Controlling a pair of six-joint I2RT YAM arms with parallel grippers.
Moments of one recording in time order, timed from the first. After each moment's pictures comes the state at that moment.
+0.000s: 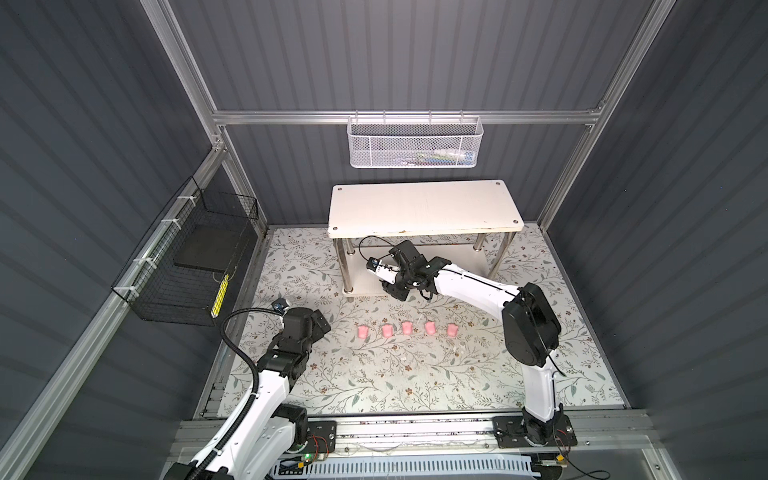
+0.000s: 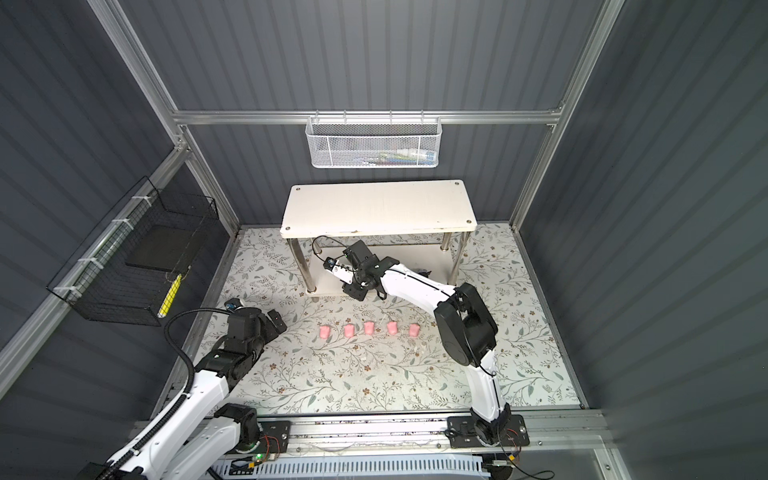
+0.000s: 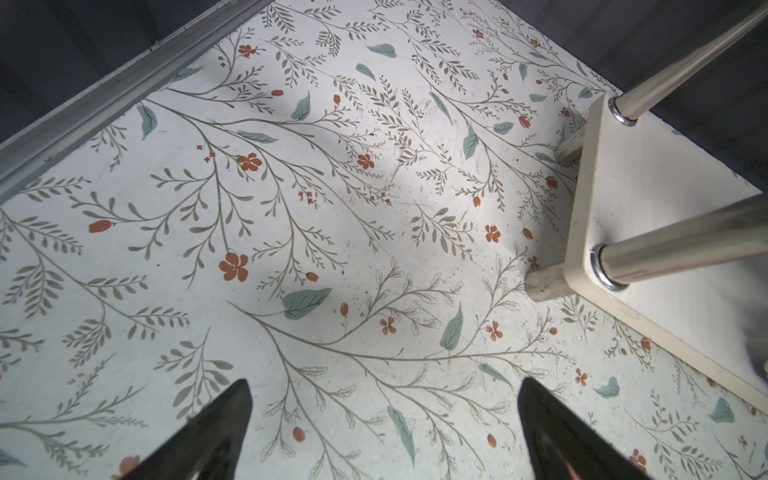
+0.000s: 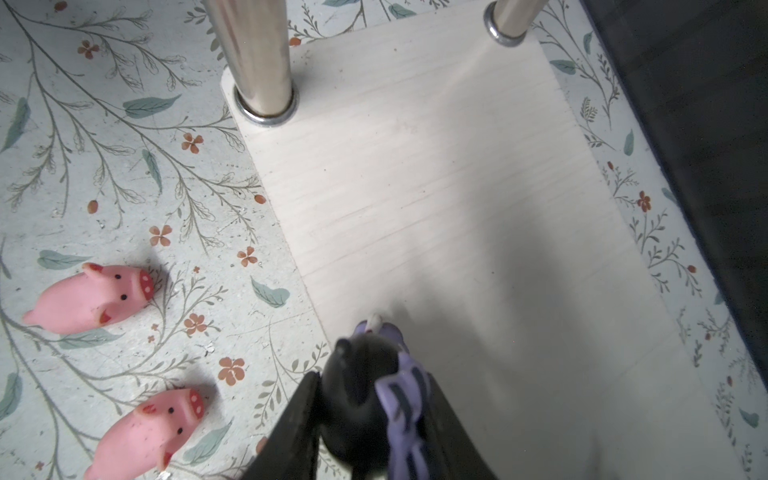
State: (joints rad) left arm -0.23 0.83 0.42 -0.32 -0.32 -0.64; right arm 0.75 2.04 1.64 -0.49 -0.06 -0.47
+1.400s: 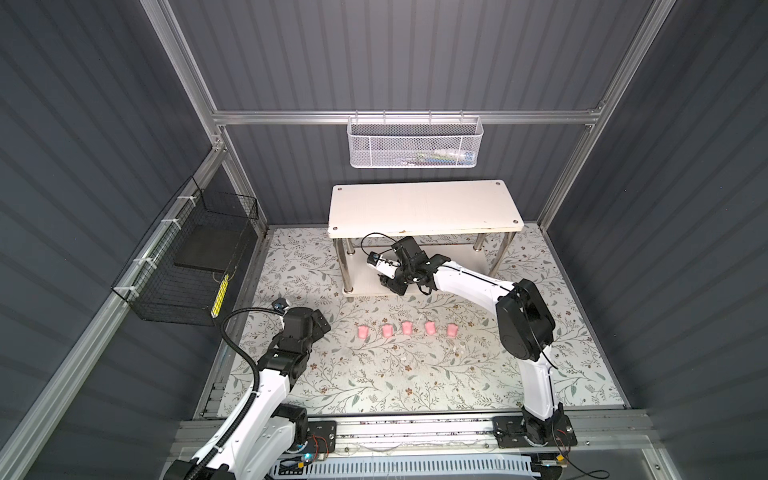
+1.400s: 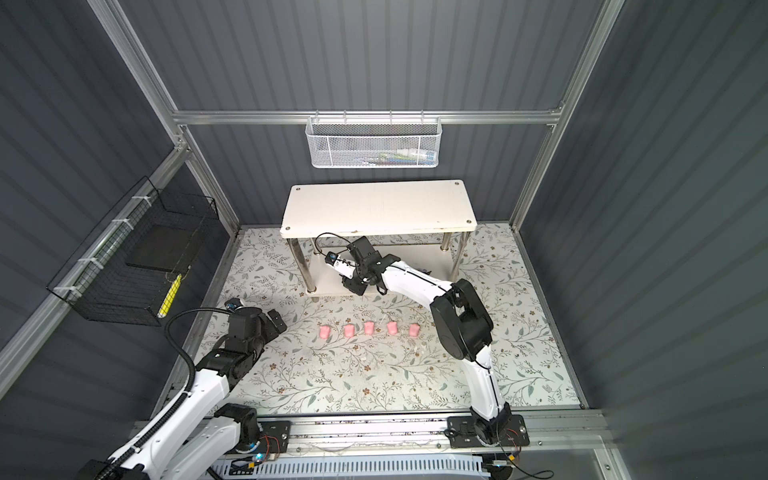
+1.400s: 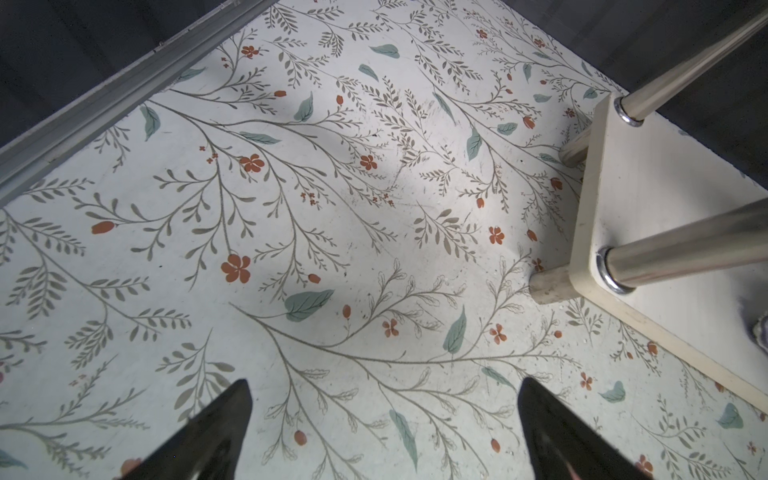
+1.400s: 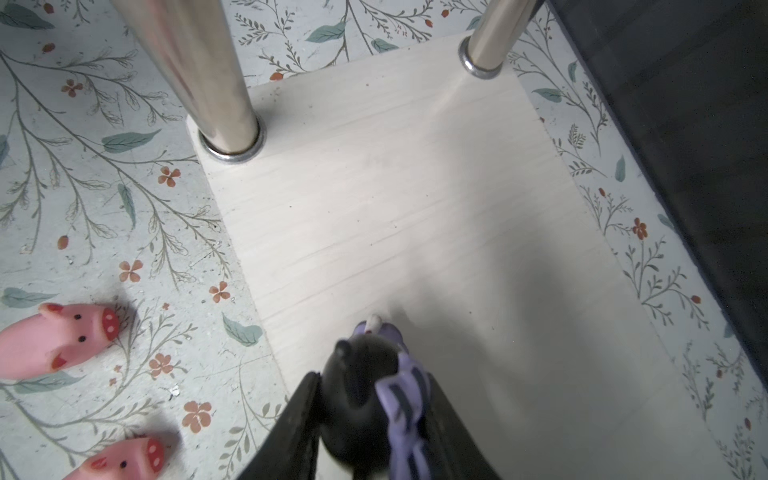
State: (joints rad) left arm -0.23 0.84 0.42 -0.31 -0.33 -0.64; right arm 0.71 2.09 1.67 -0.42 -0.13 -0.48
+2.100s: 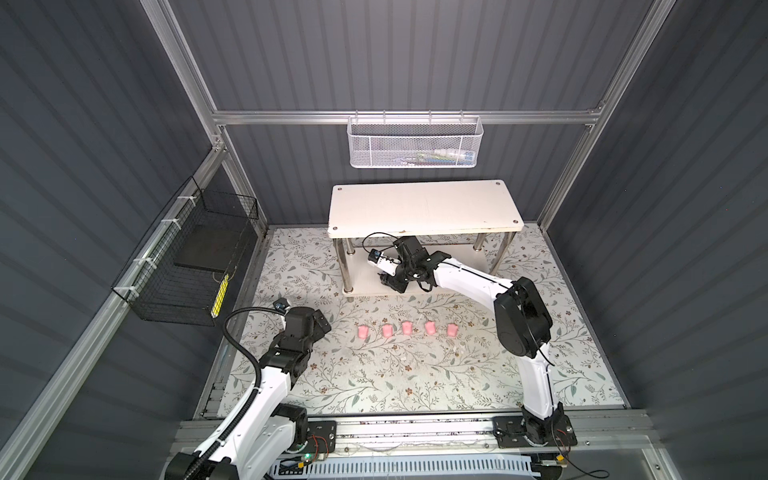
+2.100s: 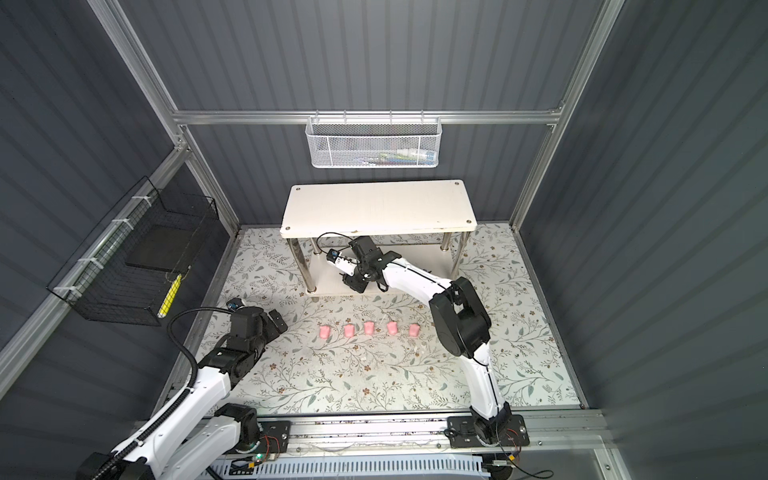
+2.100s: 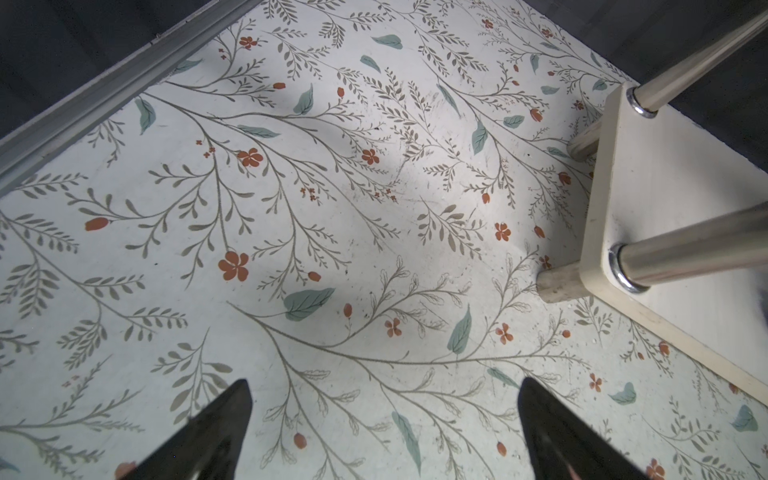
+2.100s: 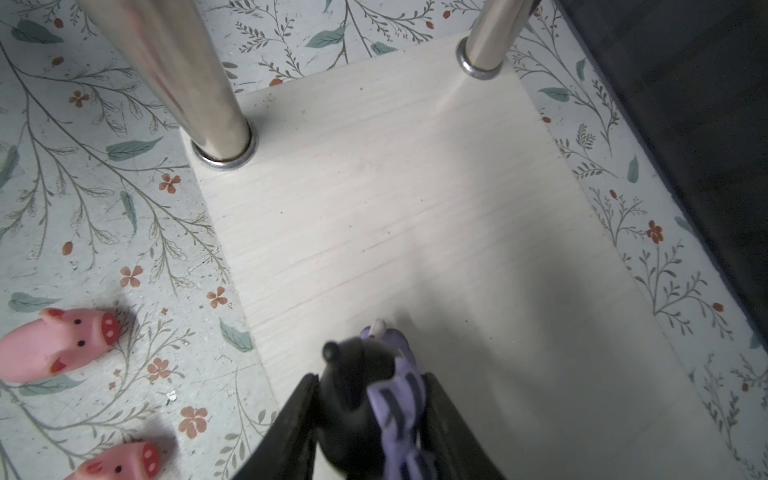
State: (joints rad) left arm -0.23 0.87 0.41 -0.29 -0.33 -0.64; right arm 0.69 2.12 1.72 -0.45 -0.18 -0.48
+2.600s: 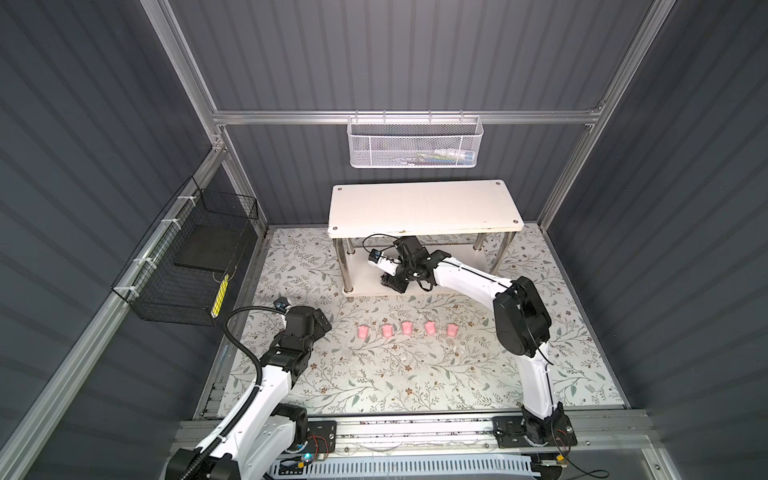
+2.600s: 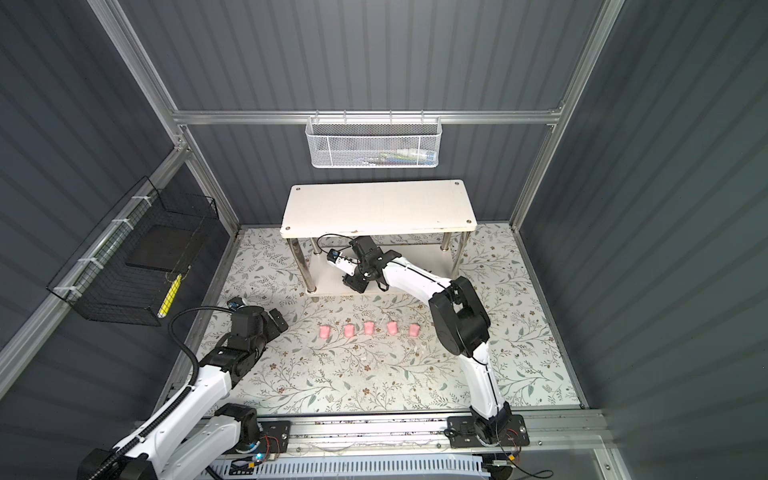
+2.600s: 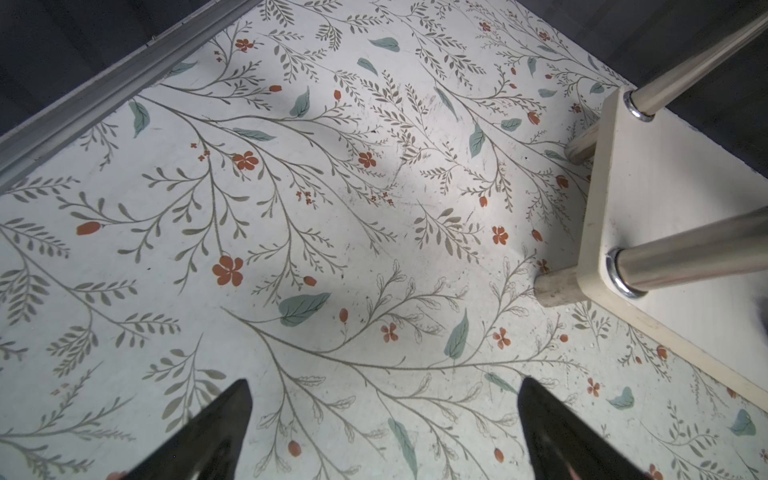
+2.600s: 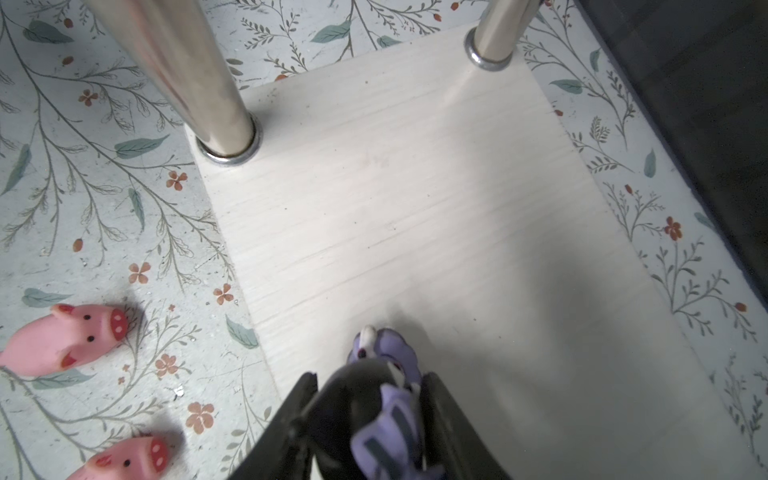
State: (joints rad) left arm -0.23 0.89 0.41 -0.27 -0.33 -0.64; right arm 0.69 2.13 1.73 -0.47 -0.20 -0.47
